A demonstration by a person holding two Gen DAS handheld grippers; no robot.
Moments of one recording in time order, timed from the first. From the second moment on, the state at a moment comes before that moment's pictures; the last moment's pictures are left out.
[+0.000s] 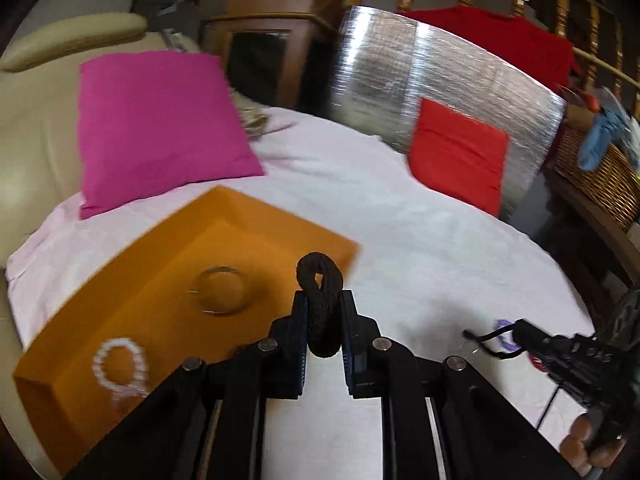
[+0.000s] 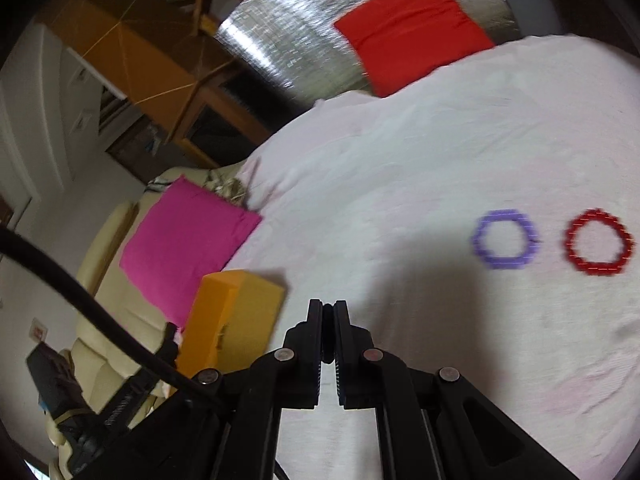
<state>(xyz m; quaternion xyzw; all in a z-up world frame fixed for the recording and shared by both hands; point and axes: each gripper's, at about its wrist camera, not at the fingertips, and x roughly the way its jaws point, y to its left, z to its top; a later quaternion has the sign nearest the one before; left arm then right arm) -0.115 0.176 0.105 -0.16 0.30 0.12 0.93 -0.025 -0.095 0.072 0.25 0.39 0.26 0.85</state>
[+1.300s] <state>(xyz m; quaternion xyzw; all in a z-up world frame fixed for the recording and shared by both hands) -0.097 0.264 0.037 -0.19 0.45 0.24 0.84 0.005 0.124 0.083 -0.02 0.41 0.31 0.86</state>
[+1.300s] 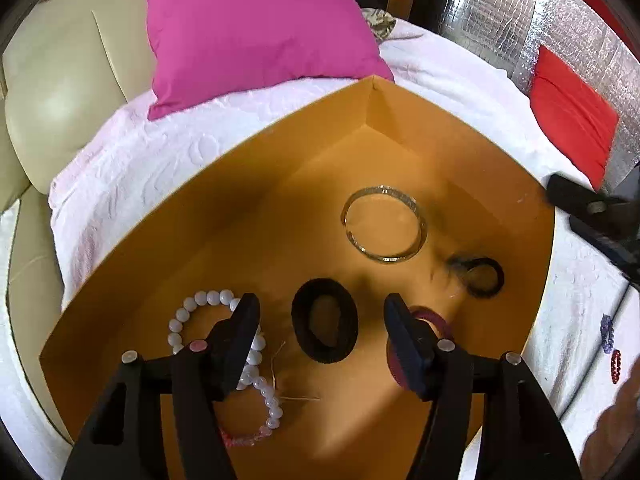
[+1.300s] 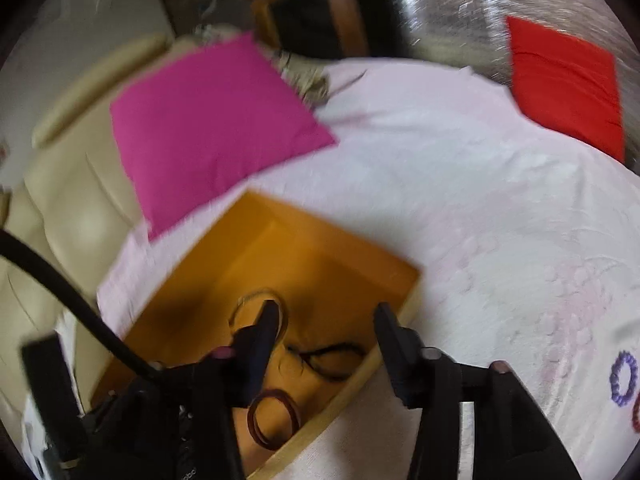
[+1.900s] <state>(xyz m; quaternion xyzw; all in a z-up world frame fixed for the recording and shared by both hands) -0.103 0.122 0.106 0.03 0.27 0.22 0.94 -0.031 -0.157 0.110 0.15 0.35 0.14 0.92</state>
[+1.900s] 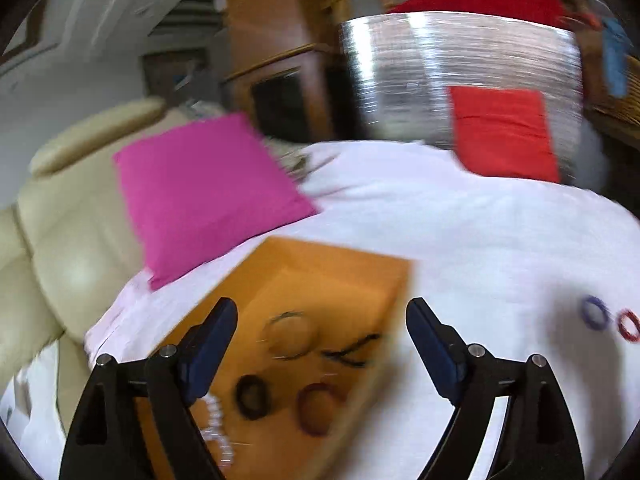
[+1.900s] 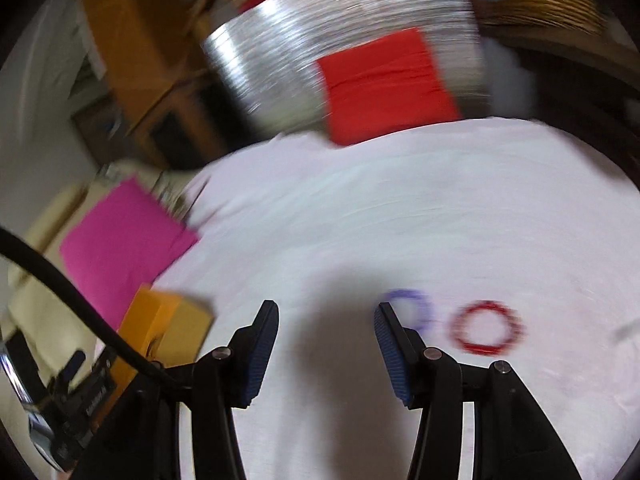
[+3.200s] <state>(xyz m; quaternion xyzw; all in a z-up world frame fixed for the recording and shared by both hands) -0.049 -0.009 0.065 0.08 0.37 0.07 0.93 -0.047 -0.264 0.065 0.21 0.41 0.06 0.88</state>
